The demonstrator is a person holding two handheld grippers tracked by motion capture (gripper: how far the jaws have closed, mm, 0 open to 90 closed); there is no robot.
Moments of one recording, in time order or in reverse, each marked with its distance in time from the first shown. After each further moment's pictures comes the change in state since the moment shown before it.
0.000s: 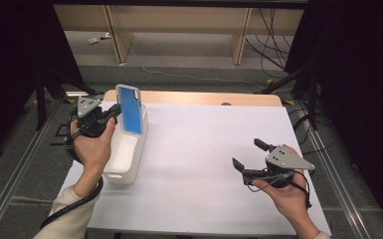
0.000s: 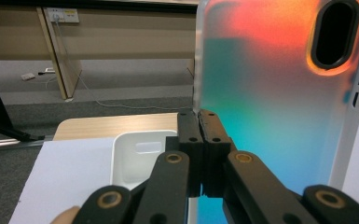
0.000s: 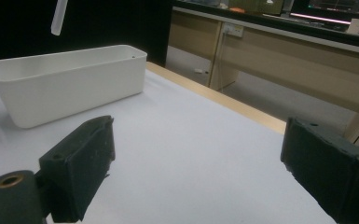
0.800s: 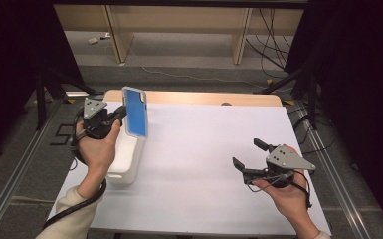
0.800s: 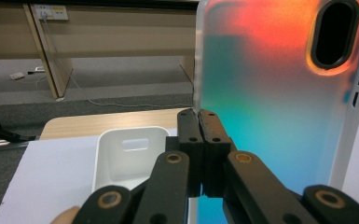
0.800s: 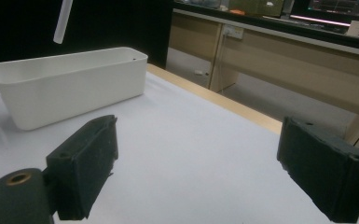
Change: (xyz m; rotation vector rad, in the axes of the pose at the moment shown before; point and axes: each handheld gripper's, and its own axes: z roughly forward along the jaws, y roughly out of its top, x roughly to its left) left arm -0.010 -0.004 0.002 0.012 -0.033 0.010; right arm 0.001 0.001 -0.002 0.002 0.007 0.013
